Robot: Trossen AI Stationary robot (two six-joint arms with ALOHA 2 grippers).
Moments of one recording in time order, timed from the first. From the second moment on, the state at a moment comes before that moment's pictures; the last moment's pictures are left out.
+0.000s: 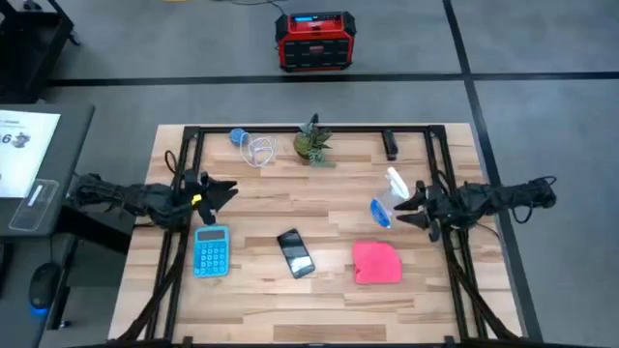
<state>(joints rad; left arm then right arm) -0.21 0.11 0.14 0.06 -0.55 -0.52 0.19 0.02 0.16 -0.22 0.13 0.38</state>
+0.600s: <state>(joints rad) 0.10 0.07 0.01 0.06 -0.29 -0.40 -0.07 0.00 0.01 0.04 -0.07 0.34</state>
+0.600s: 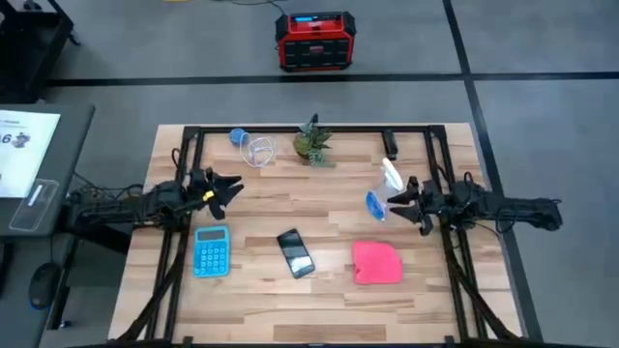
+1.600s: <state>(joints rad) 0.02 0.07 0.01 0.05 -0.24 -0.26 -0.08 0.01 0.01 0.02 -0.05 0.35</state>
